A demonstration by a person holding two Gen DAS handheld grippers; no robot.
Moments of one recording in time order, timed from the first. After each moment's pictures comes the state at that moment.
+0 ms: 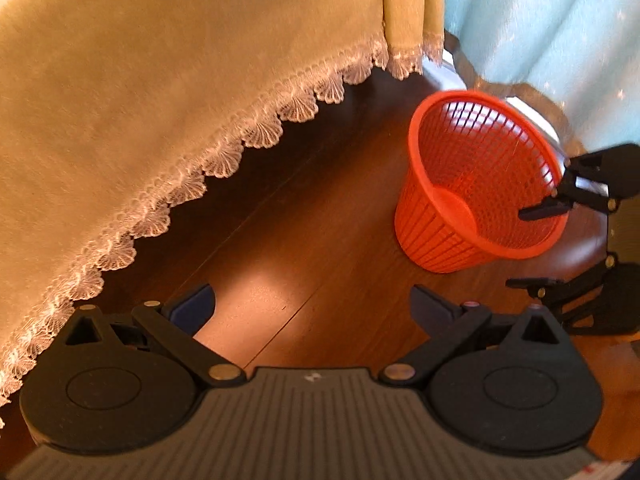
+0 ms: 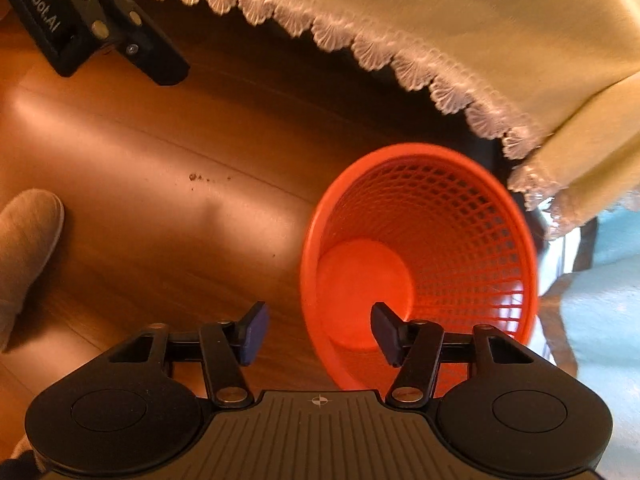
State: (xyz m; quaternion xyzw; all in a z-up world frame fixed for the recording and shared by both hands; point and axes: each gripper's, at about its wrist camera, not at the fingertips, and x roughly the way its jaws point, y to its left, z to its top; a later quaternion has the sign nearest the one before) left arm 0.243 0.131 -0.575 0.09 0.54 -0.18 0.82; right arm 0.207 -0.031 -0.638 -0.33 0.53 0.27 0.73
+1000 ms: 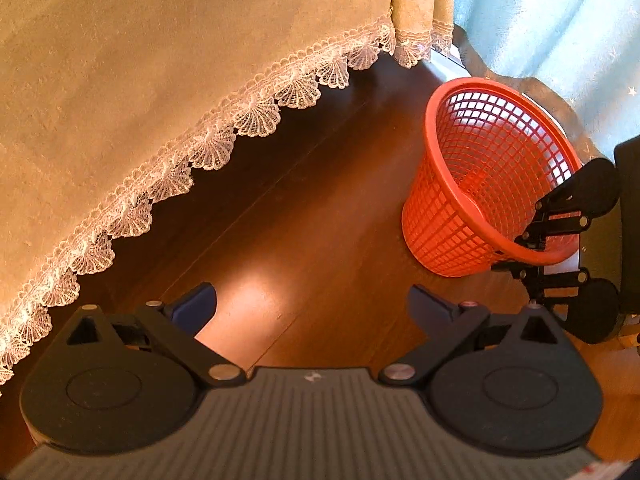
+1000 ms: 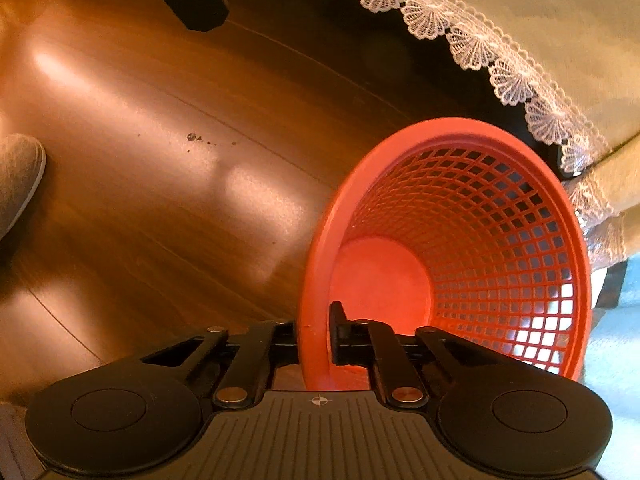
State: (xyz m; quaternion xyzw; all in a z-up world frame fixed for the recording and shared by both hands) left arm 0.263 0.130 -0.607 0.07 0.55 -0.18 0.81; right arm 0.221 -0.023 -0.694 -0.39 0.52 0.30 0.70
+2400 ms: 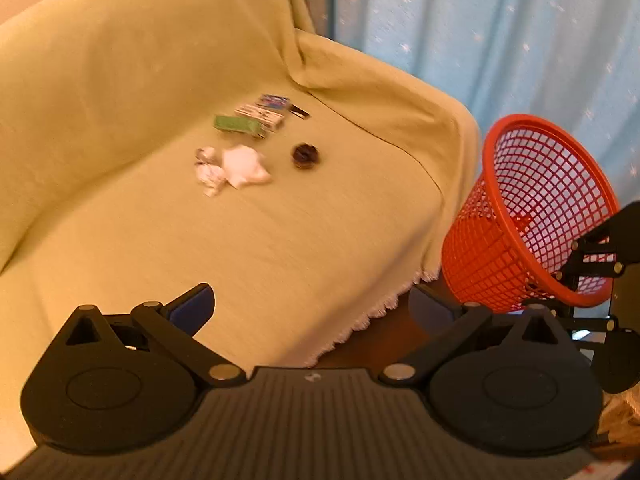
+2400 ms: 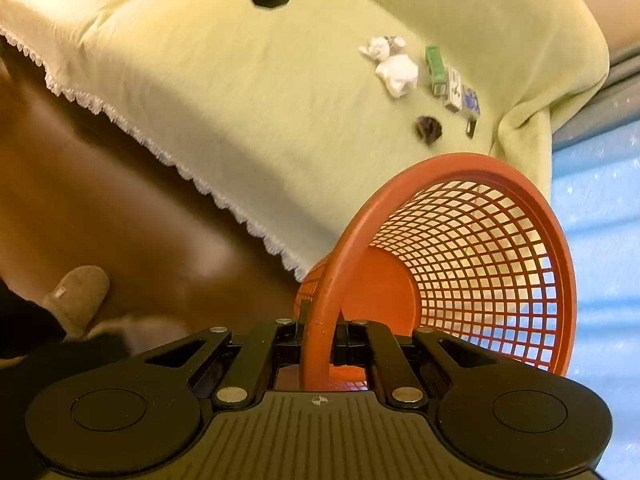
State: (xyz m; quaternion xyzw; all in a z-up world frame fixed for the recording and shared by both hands) left arm 0.357 0.306 -0.097 0.04 0.47 -0.14 0.87; right arm 0.255 0.142 -0.180 -0.45 0.48 0.25 0.72
